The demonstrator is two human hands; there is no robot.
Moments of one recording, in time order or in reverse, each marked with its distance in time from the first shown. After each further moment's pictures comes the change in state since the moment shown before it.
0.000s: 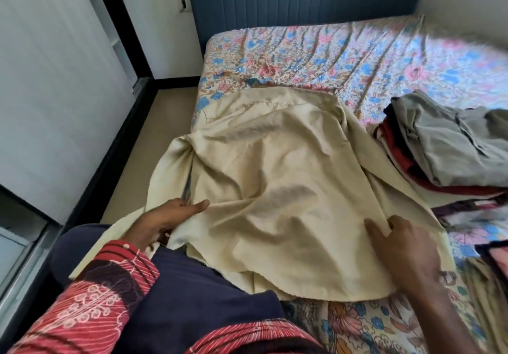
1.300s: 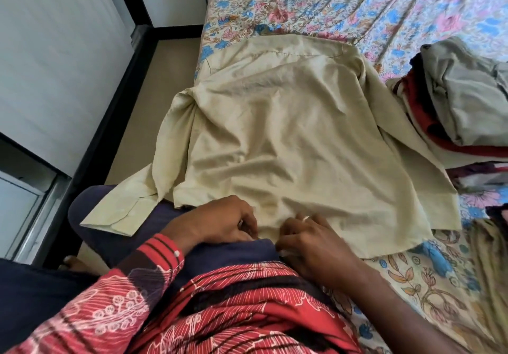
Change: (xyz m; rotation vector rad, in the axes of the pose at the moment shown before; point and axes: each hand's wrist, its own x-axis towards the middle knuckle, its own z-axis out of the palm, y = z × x) left_hand -0.065 -0.006 0.088 0.651 -0.352 0.721; right_hand -0.084 -0.047 0.066 -0.158 -0.362 -1.182
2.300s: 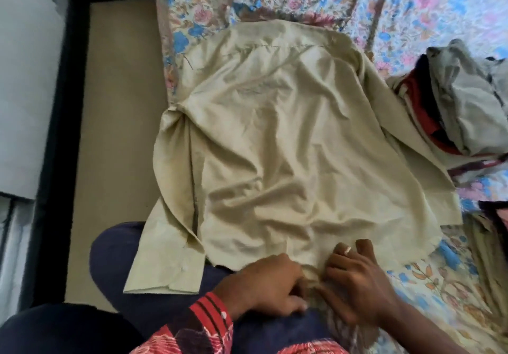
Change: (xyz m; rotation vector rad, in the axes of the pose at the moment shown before) left_hand -0.025 0.026 -0.004 -0.146 -0.374 0.222; right_hand -0.023 -0.054 -0.024 0.037 0.157 0.249
